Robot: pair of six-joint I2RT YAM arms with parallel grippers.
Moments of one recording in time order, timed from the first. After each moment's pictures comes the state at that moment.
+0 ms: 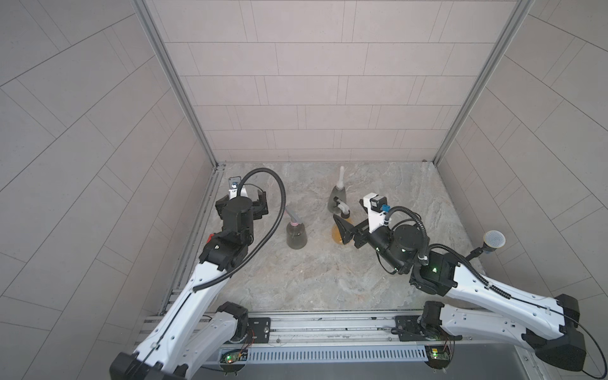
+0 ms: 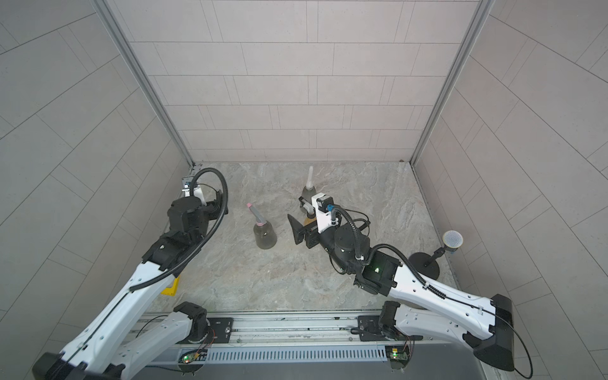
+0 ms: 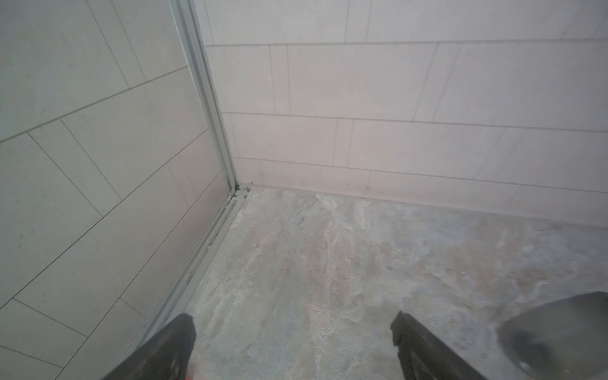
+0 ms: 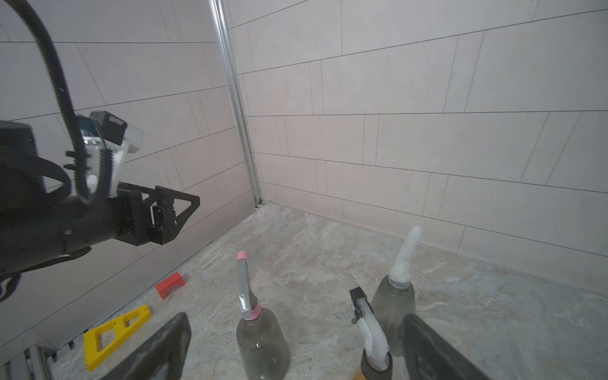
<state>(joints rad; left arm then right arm) -0.27 0.96 0.80 -0.17 -0.54 -0.12 1.02 0.91 0.84 0.03 0.48 0.16</state>
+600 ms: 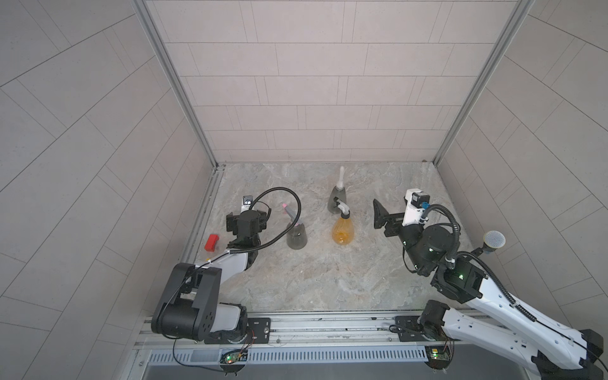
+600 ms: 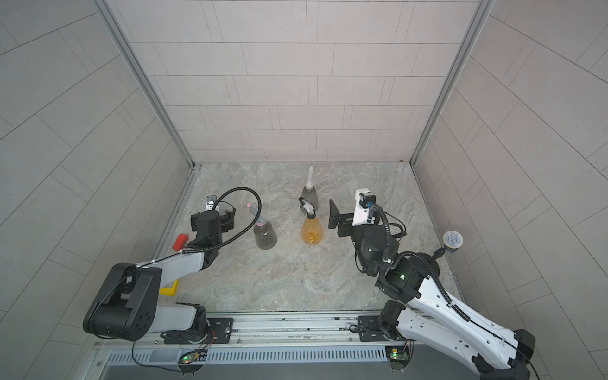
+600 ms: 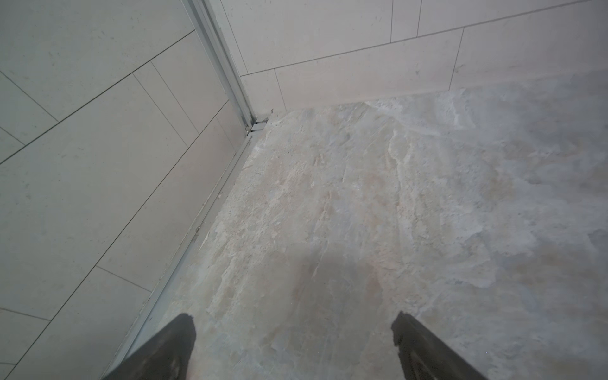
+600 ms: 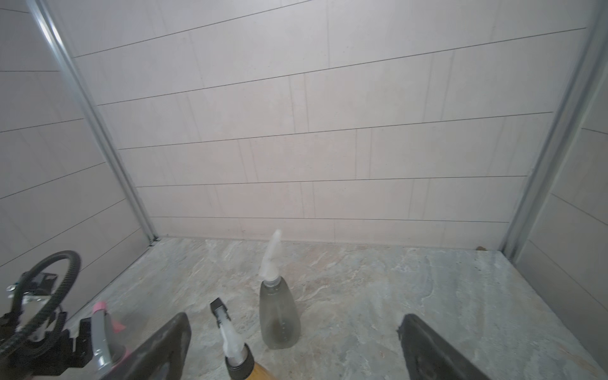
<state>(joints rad) -0.15 1.37 0.45 0.52 -0.49 0.06 0.80 0.72 0.78 -0.07 0.69 0.15</state>
